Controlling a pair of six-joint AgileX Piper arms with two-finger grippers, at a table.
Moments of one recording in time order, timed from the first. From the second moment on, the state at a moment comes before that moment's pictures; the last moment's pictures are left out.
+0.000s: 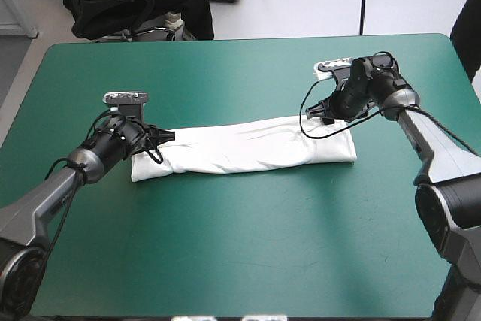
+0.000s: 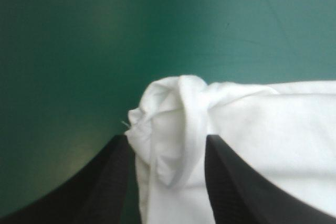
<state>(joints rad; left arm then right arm) -0.32 1.57 -1.06 0.51 0.63 -0.68 0.23 1.88 -1.65 0.05 1.02 -0.06</state>
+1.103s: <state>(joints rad) -0.45 1.65 -1.36 -0.35 0.80 0.22 -0.13 1.59 -1.55 0.36 1.10 -0.38</state>
